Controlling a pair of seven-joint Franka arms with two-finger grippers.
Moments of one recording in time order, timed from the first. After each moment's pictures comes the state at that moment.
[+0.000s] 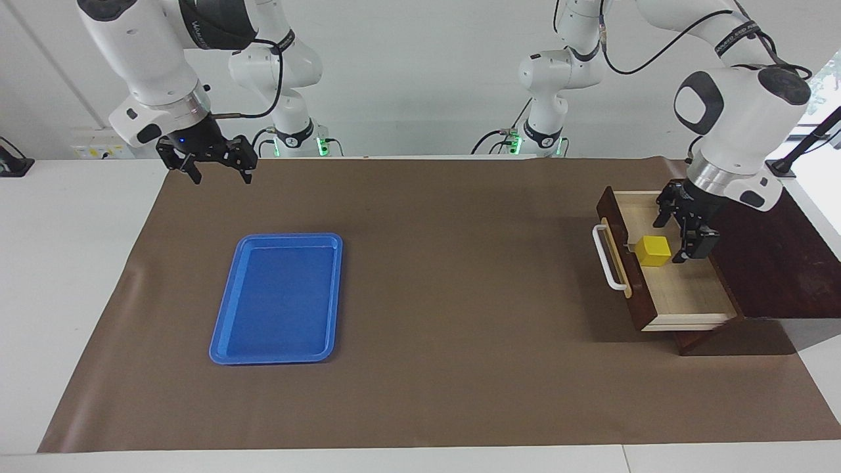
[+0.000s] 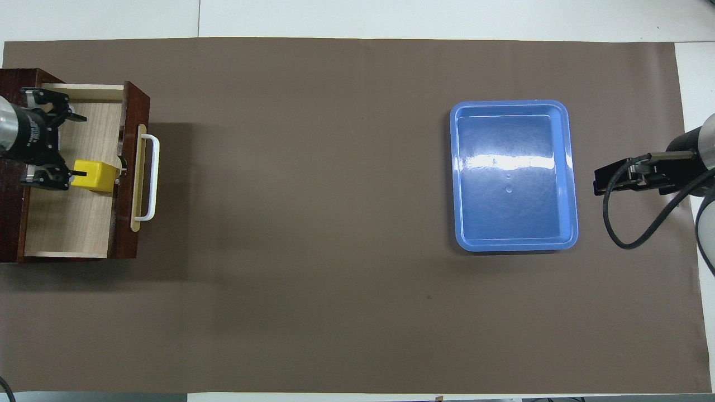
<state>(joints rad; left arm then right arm) -0.01 0.08 -0.02 -1.79 -0.02 1.99 -1.49 0.04 -0.04 -0.01 -1.67 0.00 1.55 0.05</state>
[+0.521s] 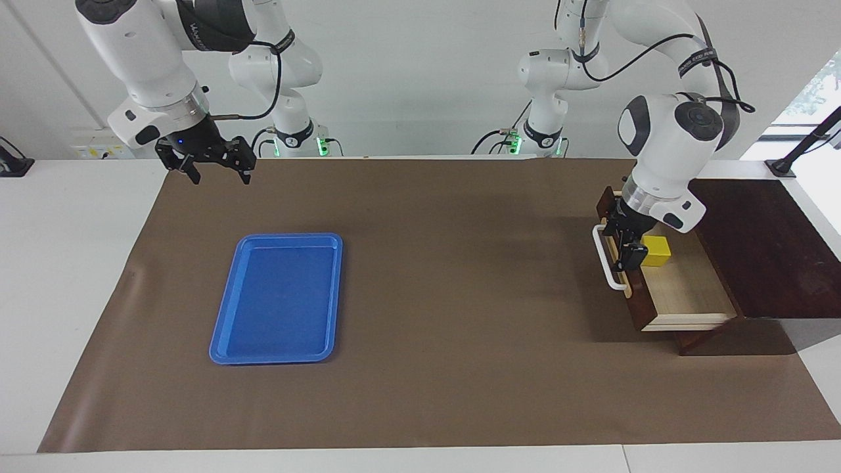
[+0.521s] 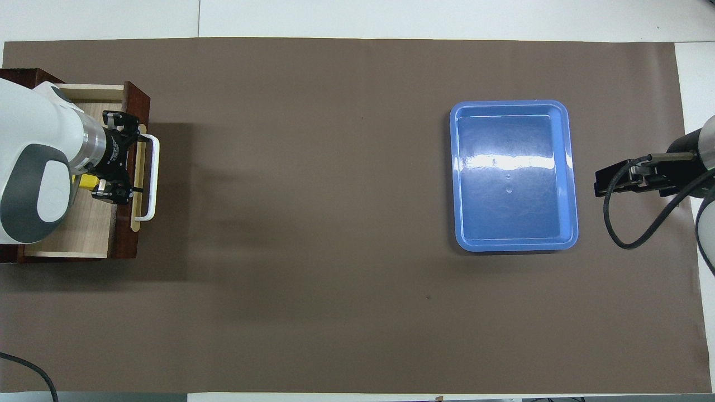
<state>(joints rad) -0.09 0.10 0.00 -1.91 0.01 2.05 -1.53 0.04 -0.04 -0.01 -1.68 0.00 1.55 0.05</state>
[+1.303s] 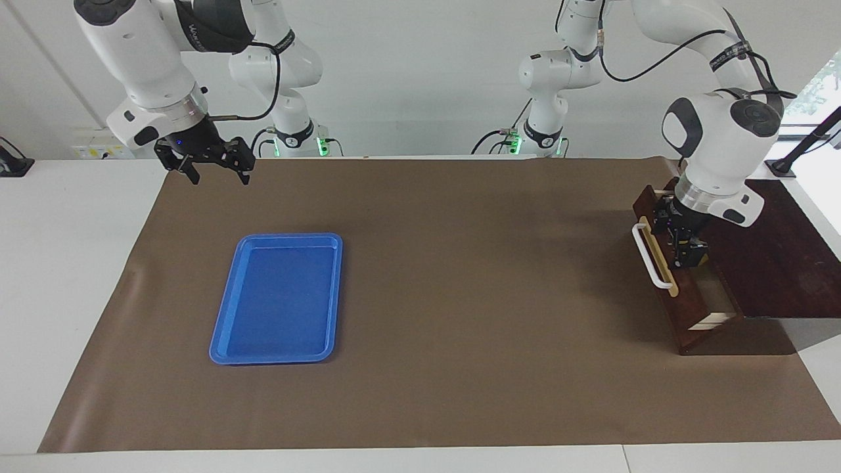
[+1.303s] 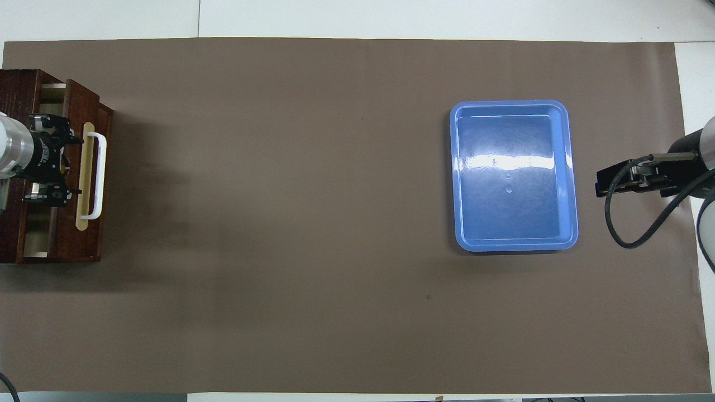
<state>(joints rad) 0.08 0.09 0.00 -1.91 0.08 2.08 -1.48 0.03 -0.04 -0.01 -1.68 0.00 1.55 0.05</state>
